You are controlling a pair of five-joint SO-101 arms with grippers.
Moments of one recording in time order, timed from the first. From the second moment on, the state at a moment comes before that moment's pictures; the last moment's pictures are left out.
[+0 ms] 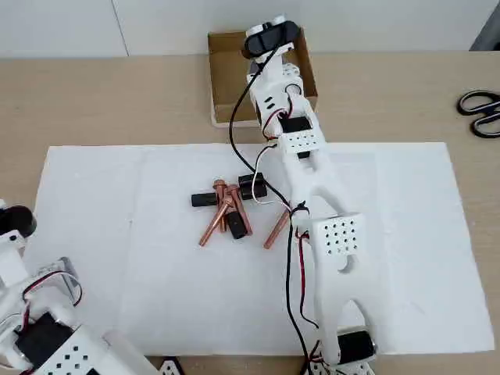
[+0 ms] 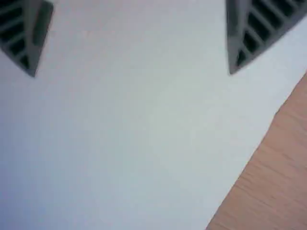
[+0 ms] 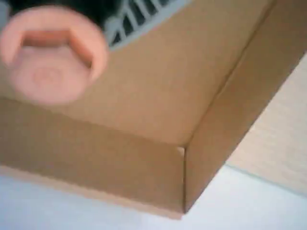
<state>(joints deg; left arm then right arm) -52.6 -77.5 66.2 74.1 -13.8 -15.4 62.6 -49.9 10.2 5.1</state>
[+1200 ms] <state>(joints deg) -52.6 -77.5 66.2 74.6 -13.8 -15.5 66.0 -80.1 29.5 5.1</state>
